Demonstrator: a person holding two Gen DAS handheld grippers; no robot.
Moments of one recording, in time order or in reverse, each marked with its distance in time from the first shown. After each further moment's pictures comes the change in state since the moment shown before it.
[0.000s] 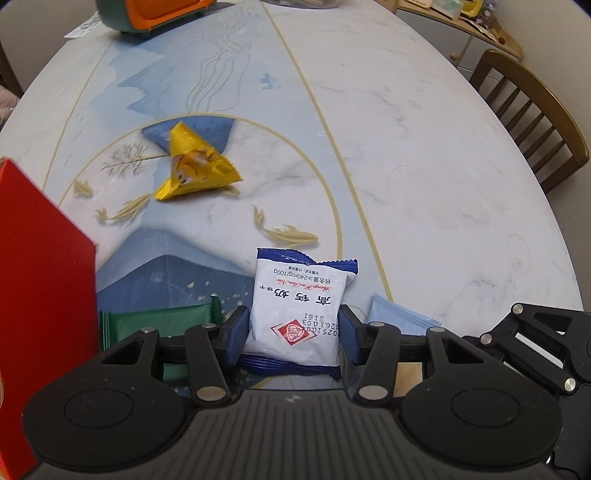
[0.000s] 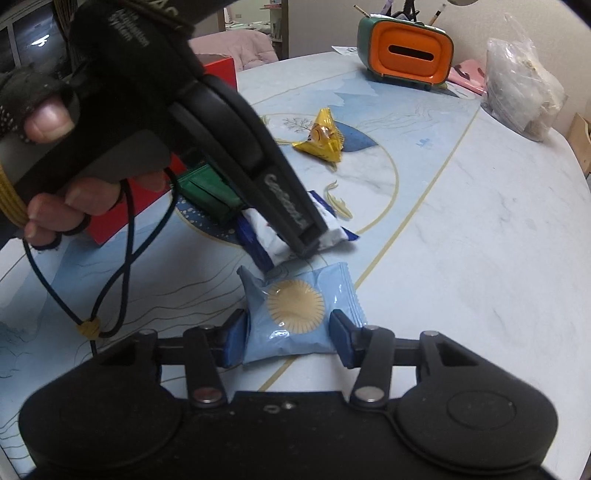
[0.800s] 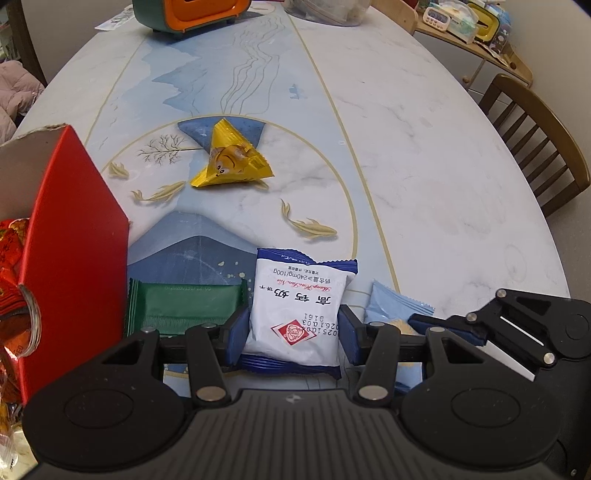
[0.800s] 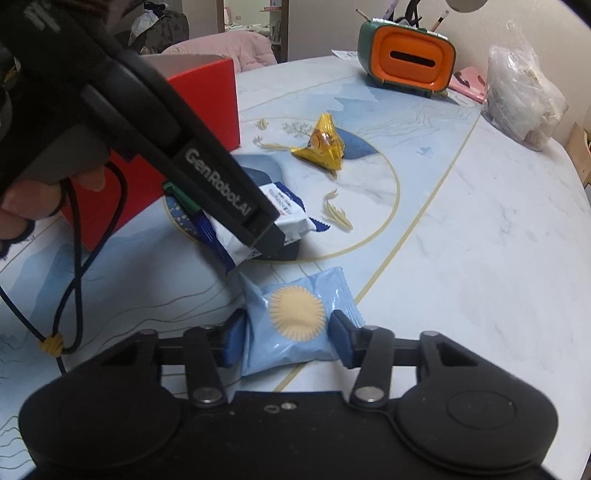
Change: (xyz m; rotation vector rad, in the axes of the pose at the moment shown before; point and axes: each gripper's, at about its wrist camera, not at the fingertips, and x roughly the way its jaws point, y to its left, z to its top) left arm -0.025 0.014 -0.019 -0.071 -0.041 0.004; right arm 0.008 0.003 0.004 -0.013 -0.016 -0.022
